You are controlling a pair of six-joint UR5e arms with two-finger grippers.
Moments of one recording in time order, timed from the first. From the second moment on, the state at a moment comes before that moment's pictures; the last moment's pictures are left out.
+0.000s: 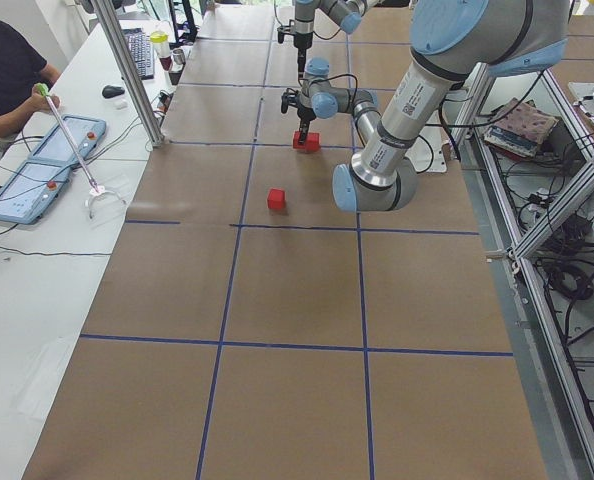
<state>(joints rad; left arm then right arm) -0.39 -2.40 -1.50 -1.69 -1.68 -1.27 0.69 -1.31 2.02 -1.56 2.00 1.06</state>
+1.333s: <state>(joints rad) -0.41 -2.39 -1.52 -1.71 -1.67 -1.26 0.70 -1.31 2.02 -1.56 2.00 1.06</state>
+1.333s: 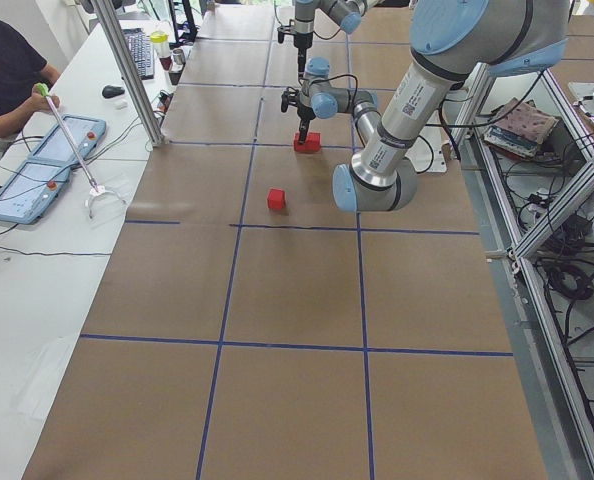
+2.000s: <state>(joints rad) -0.60 -2.18 -1.70 -1.73 -1.74 -1.05 0.70 -1.32 2.04 -1.56 2.01 1.05</state>
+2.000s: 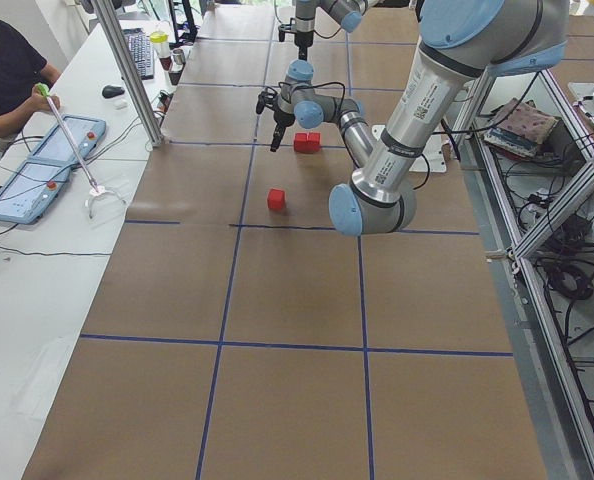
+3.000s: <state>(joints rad) -0.76 -2.00 -1.68 -1.73 -2.00 -0.77 0.70 -1.32 2.07 -1.56 2.01 1.06</state>
